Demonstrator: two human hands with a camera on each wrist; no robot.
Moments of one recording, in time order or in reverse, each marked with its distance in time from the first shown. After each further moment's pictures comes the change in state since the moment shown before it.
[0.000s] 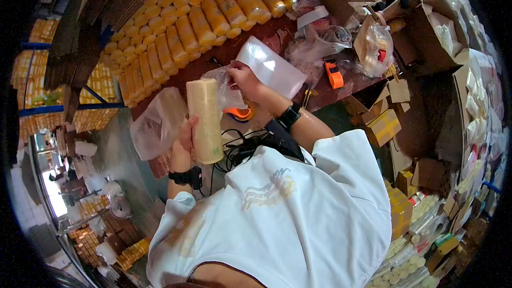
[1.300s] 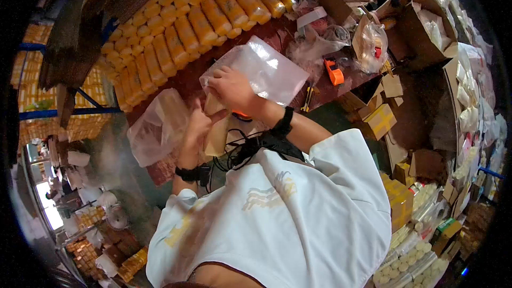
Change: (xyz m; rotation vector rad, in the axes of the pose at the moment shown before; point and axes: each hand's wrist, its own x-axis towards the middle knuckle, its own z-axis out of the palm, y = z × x) left_hand 0.026 -0.012 -0.021 0.441 0.294 0.087; right_hand -0.033 -0.007 0.080 -1.287 0.047 -1.074
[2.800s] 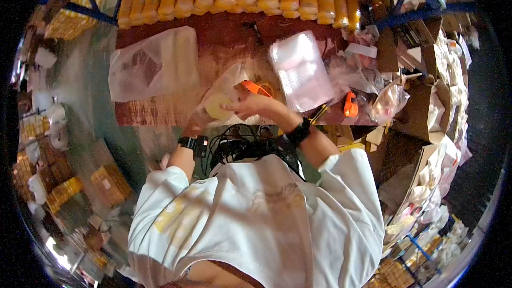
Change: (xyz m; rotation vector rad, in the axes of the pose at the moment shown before) left_hand -0.021 -0.201 -0.086 -1.080 -0.113 -0.121; right_hand -0.036 -0.025 0.116 0.668 -1.193 0.976
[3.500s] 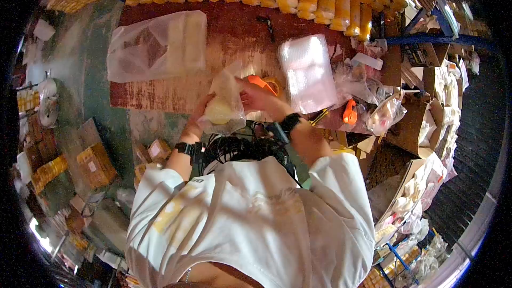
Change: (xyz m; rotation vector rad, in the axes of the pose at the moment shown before) left_hand -0.047 -0.004 0.004 -0.116 0.293 -0.072; right_hand 0.069 0.040 -0.004 0.453 0.046 0.301
